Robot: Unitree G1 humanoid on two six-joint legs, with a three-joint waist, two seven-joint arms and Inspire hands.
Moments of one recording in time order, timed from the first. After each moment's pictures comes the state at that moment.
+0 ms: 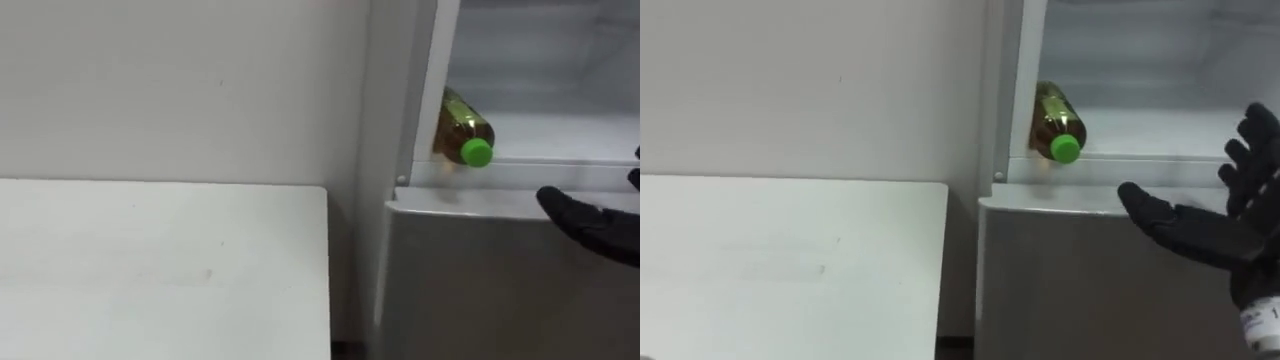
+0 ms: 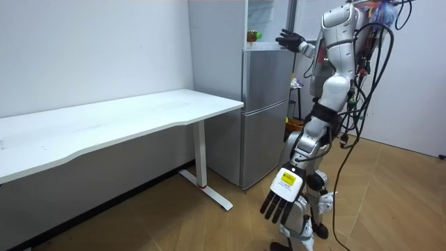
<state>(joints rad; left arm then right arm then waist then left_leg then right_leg) 0.37 0.18 0.14 1.00 0.11 0.10 0.27 -0.01 -0.50 -0.25 -0.33 0.60 0.05 -0.42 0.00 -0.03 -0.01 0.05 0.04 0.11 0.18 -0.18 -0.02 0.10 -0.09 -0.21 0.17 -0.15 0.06</state>
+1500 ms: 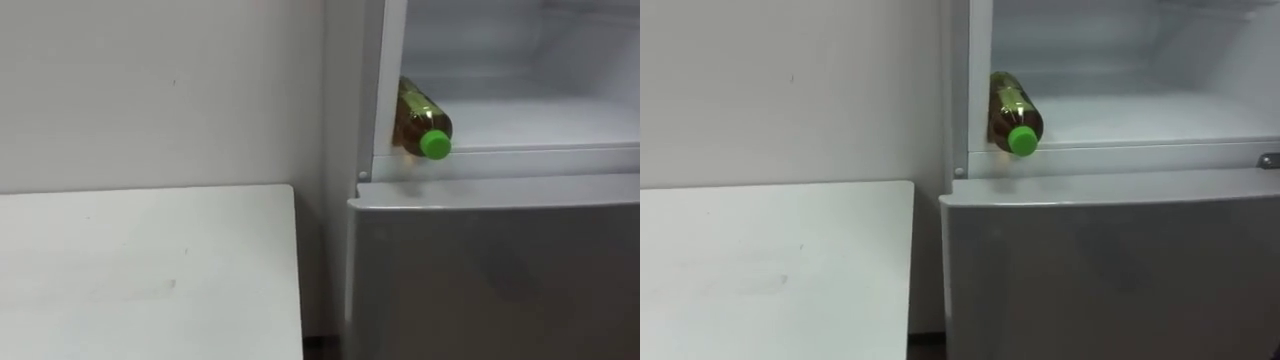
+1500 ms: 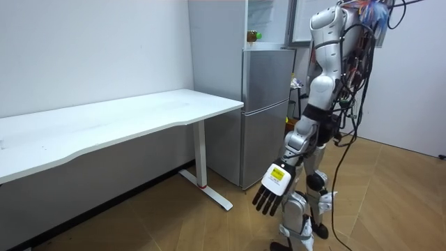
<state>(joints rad) 0.35 0.18 0.14 1.03 0.07 0.04 0.24 0.24 -0.30 -0.30 0.48 1.03 -0.09 -0.41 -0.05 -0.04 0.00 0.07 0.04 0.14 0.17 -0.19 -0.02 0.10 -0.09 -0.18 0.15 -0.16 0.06</state>
